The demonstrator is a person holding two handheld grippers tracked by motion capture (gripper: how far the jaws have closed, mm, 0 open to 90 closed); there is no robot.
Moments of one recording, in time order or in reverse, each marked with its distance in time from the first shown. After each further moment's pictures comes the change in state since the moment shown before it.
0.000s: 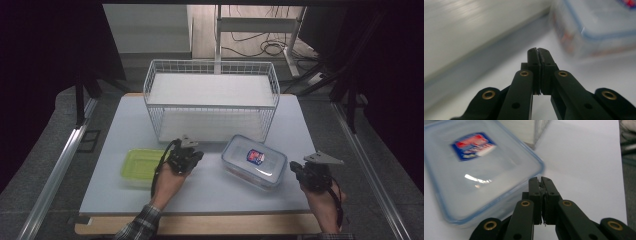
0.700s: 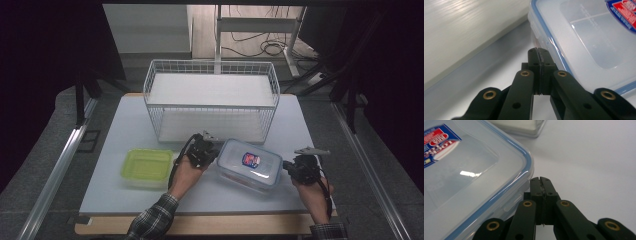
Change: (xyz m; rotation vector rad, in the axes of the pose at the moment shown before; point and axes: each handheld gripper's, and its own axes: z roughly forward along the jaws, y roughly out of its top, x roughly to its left) left arm -0.020 0.016 0.023 0.079 -0.008 0.040; right arm 0.002 0.004 0.040 0.112 0.046 0.072
